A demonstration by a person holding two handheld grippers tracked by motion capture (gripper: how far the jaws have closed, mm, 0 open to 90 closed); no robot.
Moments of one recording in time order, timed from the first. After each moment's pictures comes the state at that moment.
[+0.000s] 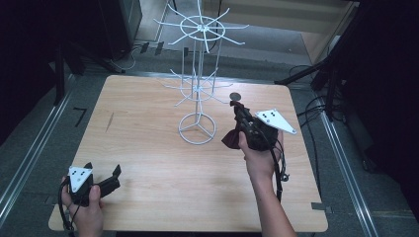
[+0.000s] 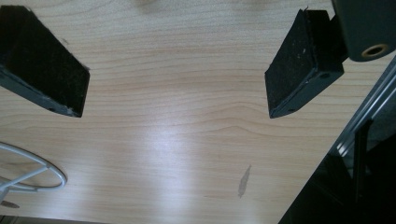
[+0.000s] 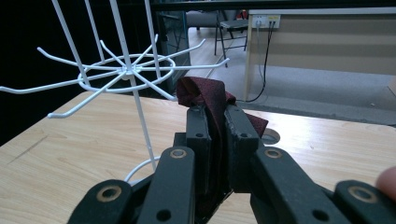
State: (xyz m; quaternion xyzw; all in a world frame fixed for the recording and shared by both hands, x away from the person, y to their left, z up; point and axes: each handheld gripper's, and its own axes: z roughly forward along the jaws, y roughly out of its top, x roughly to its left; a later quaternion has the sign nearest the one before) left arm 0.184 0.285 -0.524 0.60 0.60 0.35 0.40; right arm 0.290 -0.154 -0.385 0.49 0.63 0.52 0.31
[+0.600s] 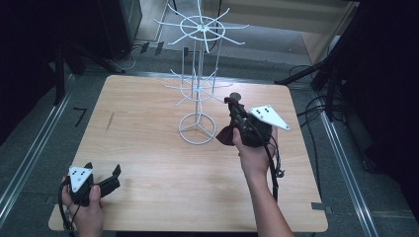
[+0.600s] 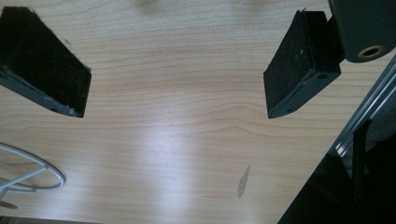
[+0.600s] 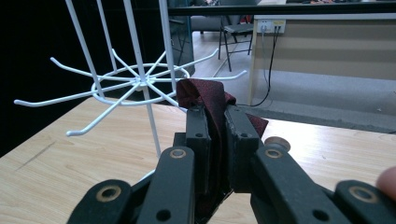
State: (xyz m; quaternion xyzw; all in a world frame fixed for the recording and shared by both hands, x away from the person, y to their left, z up) left arm 0.184 0.285 -0.524 0.60 0.60 0.35 0.40; right arm 0.295 -0.139 -0.379 0.48 0.63 0.53 0.31
